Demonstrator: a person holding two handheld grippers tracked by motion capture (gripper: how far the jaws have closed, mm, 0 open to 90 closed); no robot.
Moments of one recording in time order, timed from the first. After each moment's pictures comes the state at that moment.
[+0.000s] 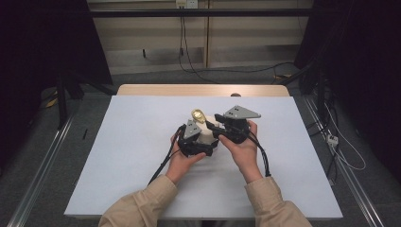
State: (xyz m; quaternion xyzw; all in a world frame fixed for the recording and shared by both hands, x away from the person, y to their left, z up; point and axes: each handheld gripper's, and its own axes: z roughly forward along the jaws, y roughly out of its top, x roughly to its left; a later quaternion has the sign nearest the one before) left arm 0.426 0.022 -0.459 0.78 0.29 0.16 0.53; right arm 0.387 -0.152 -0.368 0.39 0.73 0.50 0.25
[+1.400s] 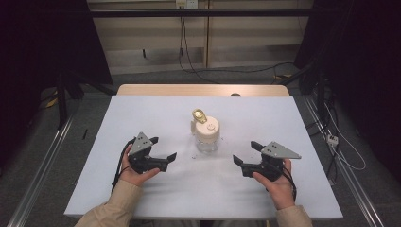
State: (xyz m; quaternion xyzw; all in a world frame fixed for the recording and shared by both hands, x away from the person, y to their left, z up) left arm 0.373 0.161 -0.433 0.78 0.31 0.17 0.51; right arm 0.307 -0.236 -0.432 0.41 0.71 0.52 0.25
